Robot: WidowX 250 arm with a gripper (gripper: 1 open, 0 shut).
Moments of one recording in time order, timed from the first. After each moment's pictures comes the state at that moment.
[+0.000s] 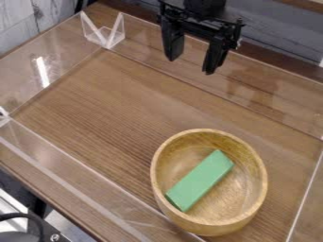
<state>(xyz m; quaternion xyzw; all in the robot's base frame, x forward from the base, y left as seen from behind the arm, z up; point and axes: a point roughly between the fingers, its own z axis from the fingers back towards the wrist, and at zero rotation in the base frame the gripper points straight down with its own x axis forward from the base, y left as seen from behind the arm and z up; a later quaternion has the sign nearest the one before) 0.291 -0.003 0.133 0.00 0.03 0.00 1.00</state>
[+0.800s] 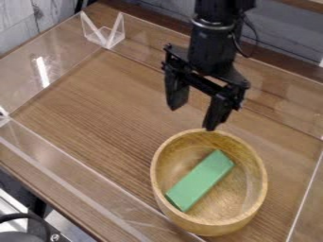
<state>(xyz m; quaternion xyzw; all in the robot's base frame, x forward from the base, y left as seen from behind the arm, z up) 0.240 -0.050 0.108 0.00 0.05 -0.10 0.99</state>
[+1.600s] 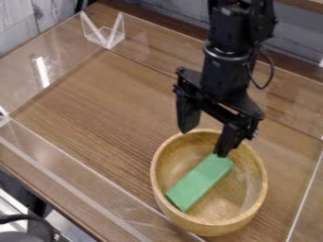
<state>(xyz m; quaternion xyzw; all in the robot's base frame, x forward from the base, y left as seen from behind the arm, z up) 0.228 -0.069 0.092 0.00 0.05 -0.12 0.99</state>
